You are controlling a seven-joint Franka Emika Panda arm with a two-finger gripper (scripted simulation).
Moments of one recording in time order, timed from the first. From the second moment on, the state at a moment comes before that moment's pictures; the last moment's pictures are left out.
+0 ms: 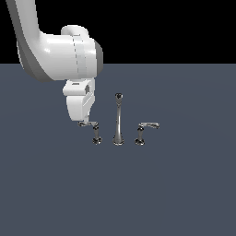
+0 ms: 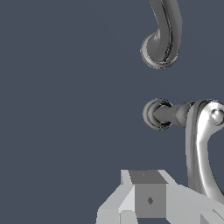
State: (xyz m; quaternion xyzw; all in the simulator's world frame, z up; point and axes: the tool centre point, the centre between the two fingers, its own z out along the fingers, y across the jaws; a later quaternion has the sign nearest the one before) arm 0.018 0.124 0.090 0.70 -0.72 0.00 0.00
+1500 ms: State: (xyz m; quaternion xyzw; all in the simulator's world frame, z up) arm -0.029 0.141 0.085 0.69 -0.72 0.00 -0.01
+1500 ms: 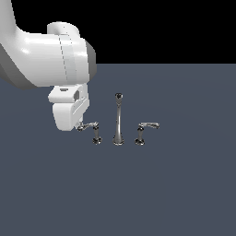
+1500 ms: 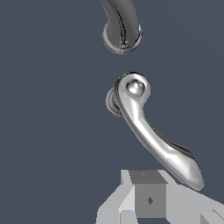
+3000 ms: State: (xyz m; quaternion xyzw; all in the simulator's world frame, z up) arm -0.083 0.104 0.085 0.71 -0.70 0.00 0.00
